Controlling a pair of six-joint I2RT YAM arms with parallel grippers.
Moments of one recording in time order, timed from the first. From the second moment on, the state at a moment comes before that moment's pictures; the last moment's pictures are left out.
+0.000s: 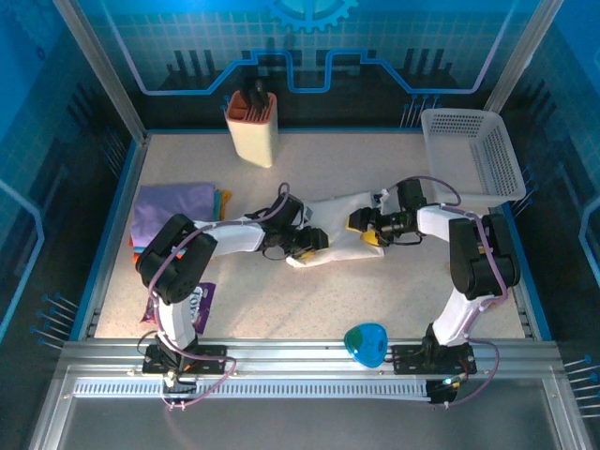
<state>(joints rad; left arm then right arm) -0.59 1.85 1.05 -0.15 0.48 -0.84 0.11 1.77 0.93 -0.30 -0.81 0.42</state>
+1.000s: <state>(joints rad) -0.43 2.03 1.43 -0.68 0.35 -0.60 0.10 1.72 1.03 -0.45 -0.77 0.37</state>
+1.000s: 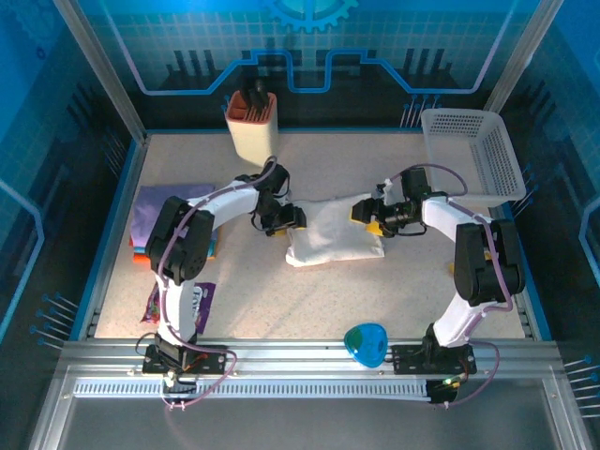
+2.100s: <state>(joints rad) -0.47 2.10 1.48 -0.71 0.30 -0.70 0.06 1.72 1.03 -0.46 -0.78 0.37</state>
